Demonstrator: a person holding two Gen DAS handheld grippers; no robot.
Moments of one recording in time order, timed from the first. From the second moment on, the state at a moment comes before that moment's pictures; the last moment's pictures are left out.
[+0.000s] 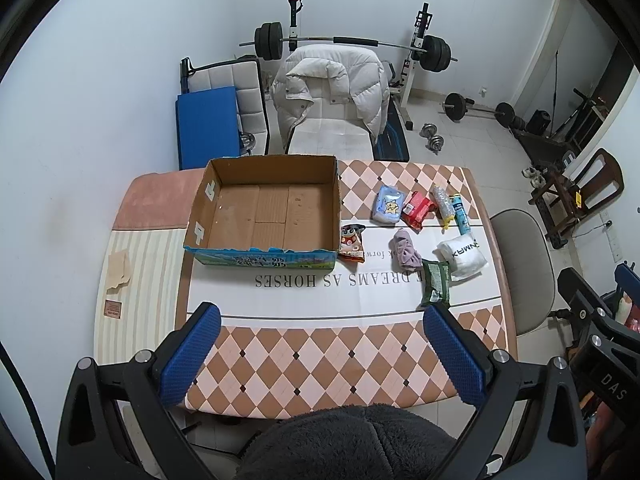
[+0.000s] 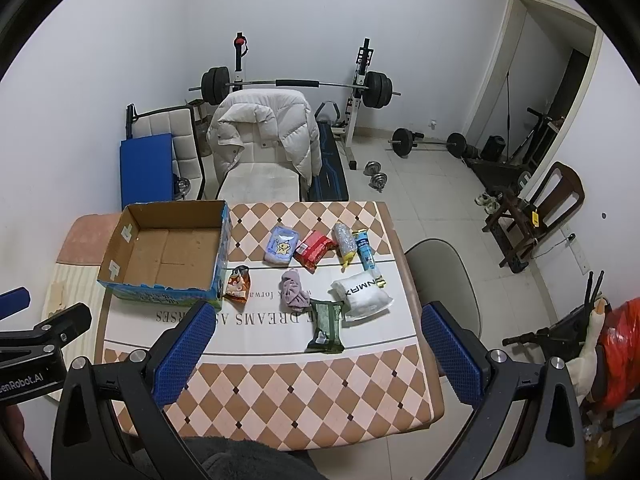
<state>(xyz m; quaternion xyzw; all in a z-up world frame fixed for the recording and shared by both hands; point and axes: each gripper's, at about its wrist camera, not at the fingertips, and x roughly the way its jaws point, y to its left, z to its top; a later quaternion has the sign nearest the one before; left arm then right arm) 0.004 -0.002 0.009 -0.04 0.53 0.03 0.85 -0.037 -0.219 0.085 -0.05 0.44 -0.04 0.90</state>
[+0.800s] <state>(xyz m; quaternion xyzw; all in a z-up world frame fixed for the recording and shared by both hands) -0.005 0.002 0.020 -0.04 0.51 0.03 0.86 -0.039 -0.211 0.099 -0.06 0.42 -0.03 0.90</state>
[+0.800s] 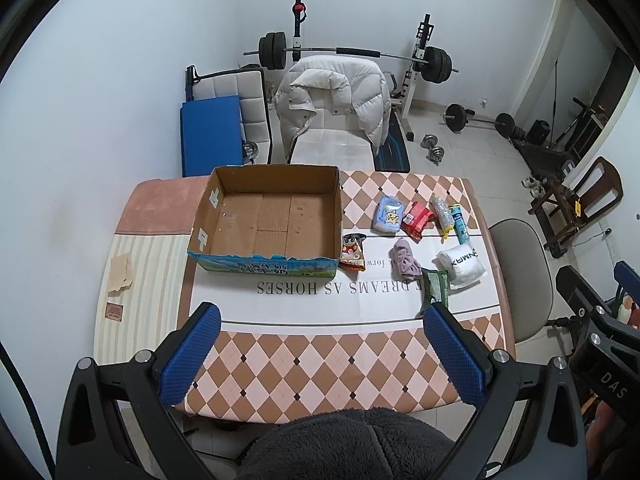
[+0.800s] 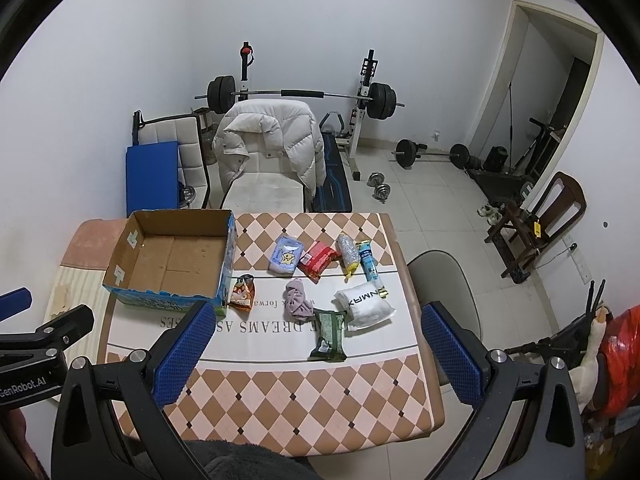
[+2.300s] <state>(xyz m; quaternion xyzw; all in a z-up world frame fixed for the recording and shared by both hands) -0.001 0.009 0.029 -0.04 0.50 0.03 0.87 -0.041 -0.206 0.106 -0.05 0.41 -0.03 0.91</state>
